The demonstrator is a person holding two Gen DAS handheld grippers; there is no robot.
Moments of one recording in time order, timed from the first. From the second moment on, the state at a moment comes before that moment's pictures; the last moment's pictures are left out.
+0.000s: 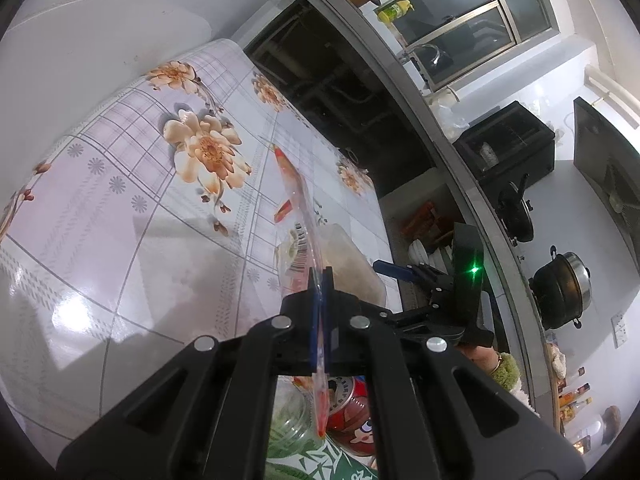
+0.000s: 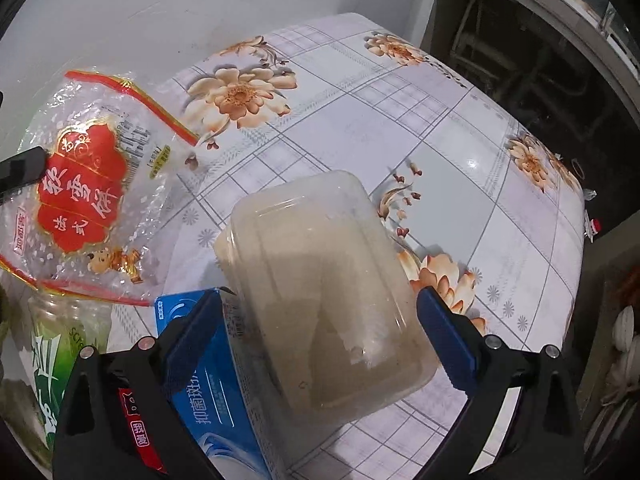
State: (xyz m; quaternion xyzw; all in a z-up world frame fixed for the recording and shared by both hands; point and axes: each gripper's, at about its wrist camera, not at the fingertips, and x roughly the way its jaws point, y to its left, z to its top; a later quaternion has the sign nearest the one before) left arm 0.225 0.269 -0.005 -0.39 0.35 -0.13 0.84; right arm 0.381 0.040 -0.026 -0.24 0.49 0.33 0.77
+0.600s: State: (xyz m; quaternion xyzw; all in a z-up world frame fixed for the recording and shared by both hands) left arm 0.225 0.264 -0.002 -0.39 0.35 -0.14 0.84; right arm 0.391 0.045 -0.034 -0.28 0.49 0.31 0.76
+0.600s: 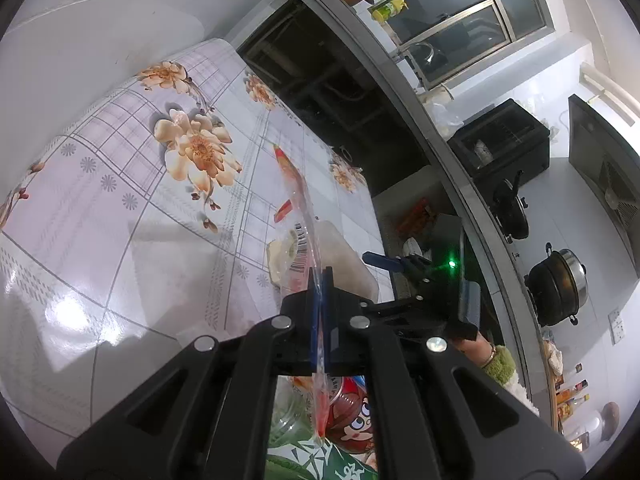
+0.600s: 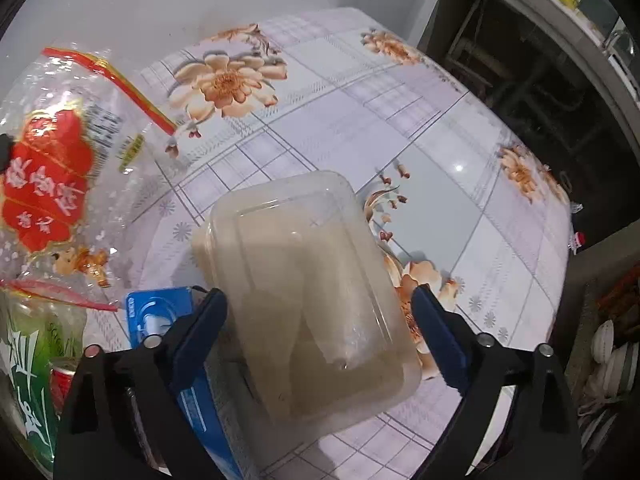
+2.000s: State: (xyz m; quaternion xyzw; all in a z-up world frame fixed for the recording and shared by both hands) left arm 0.190 0.224 0.049 -0.36 0.31 -0.22 0.85; right arm 0.273 -0.079 0.056 -0.07 0.40 0.22 0.89
